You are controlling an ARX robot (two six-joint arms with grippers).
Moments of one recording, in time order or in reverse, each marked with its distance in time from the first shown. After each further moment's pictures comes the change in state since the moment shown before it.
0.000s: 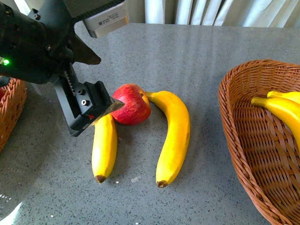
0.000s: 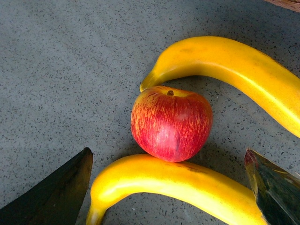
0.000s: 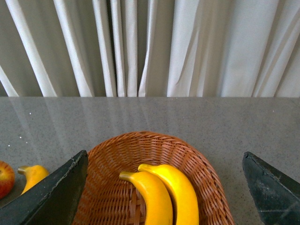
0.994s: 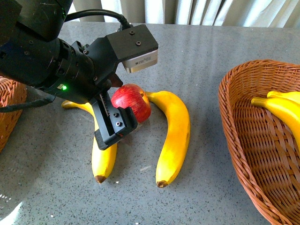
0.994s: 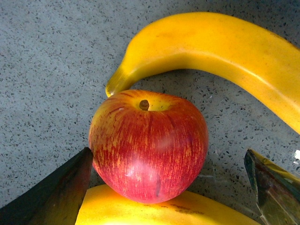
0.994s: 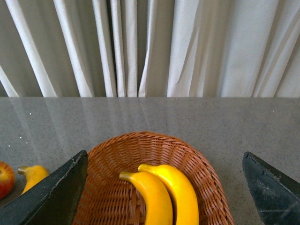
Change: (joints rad) left arm -0.060 0.207 0.109 -0.022 -0.028 0.032; right arm 0.000 0.000 0.000 0.000 0.000 0.000
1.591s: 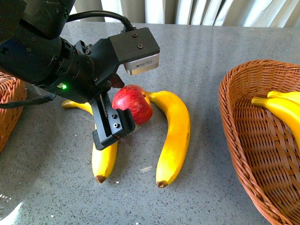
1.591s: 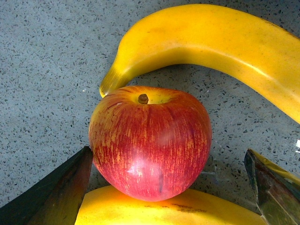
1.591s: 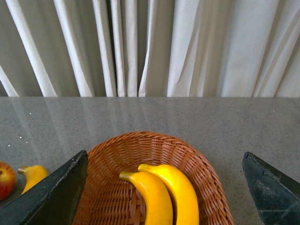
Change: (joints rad) left arm 0.000 0.013 0.026 -0.044 0.015 0.055; right arm 0.000 0.000 0.000 0.000 0.000 0.000
